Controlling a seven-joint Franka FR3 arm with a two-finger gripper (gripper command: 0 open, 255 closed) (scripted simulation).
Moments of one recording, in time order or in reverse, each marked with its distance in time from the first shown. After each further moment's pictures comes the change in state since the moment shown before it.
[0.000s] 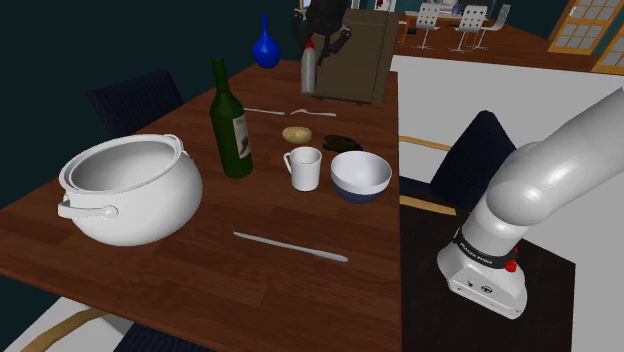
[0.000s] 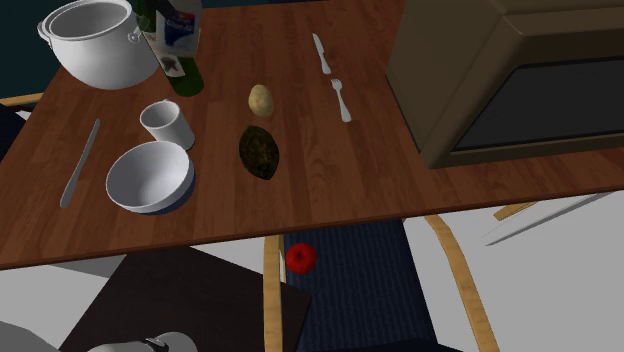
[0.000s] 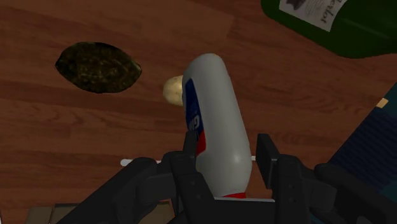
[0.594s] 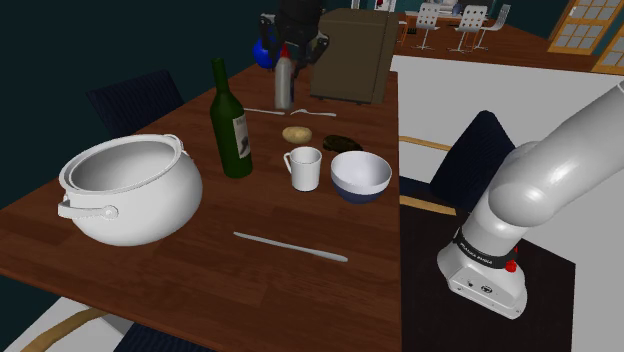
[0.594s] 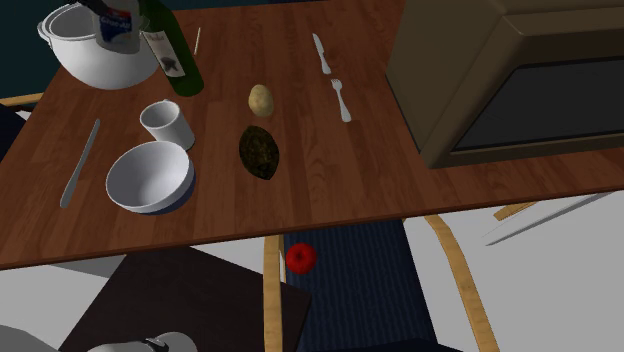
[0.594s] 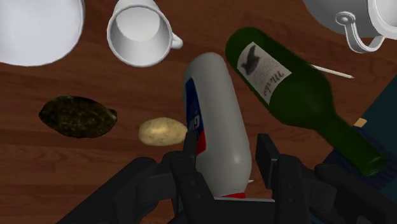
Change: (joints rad) arm 0.041 0.028 0.179 0.055 -0.036 -0.041 0.231
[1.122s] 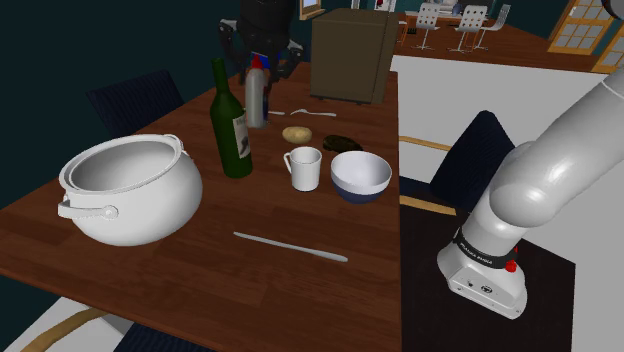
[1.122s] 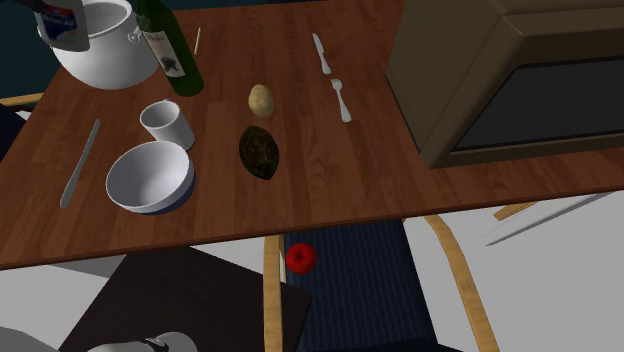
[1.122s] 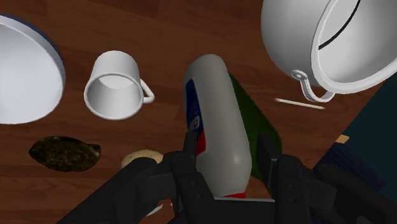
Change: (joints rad) arm 0.024 0.095 0.182 0.123 -0.075 -0.062 0.227
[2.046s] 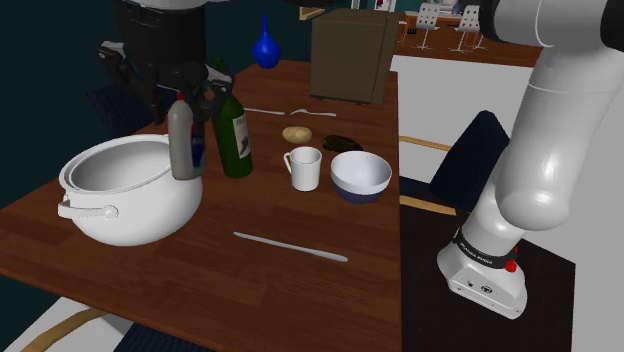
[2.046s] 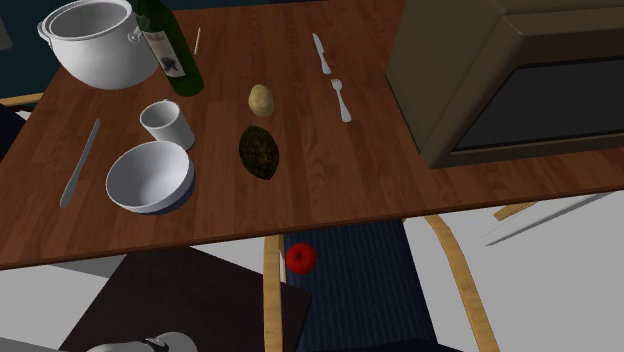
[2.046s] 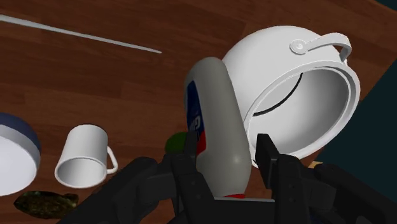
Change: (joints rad) arm 0.175 0.449 0.306 0.406 -0.412 -0.238 0.468
